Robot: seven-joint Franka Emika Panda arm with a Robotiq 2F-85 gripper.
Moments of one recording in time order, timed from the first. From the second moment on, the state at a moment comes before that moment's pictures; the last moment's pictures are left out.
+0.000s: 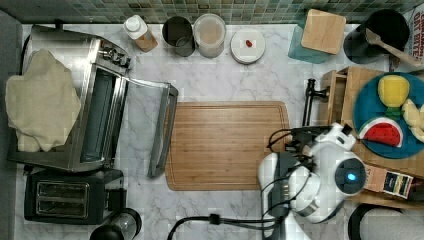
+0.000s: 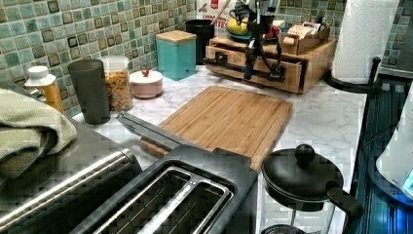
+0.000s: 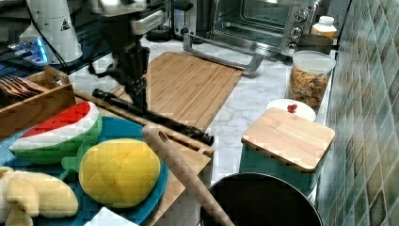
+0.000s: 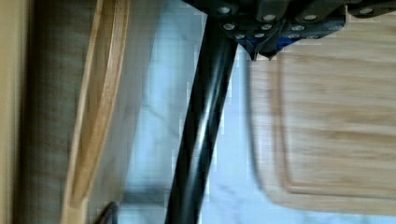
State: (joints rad) arm -0.30 0.12 -0.17 -2.44 0.25 1.13 -1.53
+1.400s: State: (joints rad) arm -0.30 0.15 -0.23 -2.40 0.23 1.12 -1.53
